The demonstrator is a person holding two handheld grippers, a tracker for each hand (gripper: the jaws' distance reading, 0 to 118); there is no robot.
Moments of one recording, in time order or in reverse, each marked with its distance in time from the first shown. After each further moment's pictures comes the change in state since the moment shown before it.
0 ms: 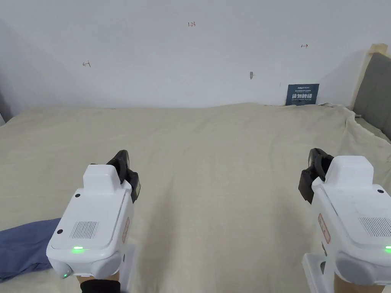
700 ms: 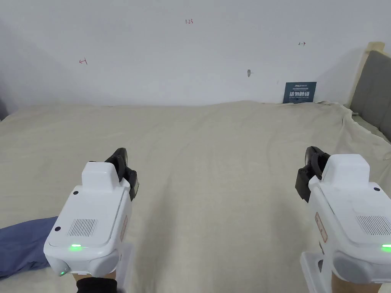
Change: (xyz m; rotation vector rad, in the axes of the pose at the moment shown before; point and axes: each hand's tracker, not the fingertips) left arm 0.002 0.000 0.001 -0.002 -0.008 -0.022; right arm -0.005 0.005 0.004 0.001 0.008 0.013
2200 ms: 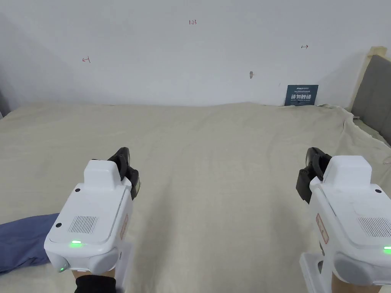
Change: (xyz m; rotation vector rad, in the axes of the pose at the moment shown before) left arm -0.003 -0.001 0.002 -0.009 -0.012 0.008; right arm 0.004 -0.002 -0.002 0.005 0.009 0.003
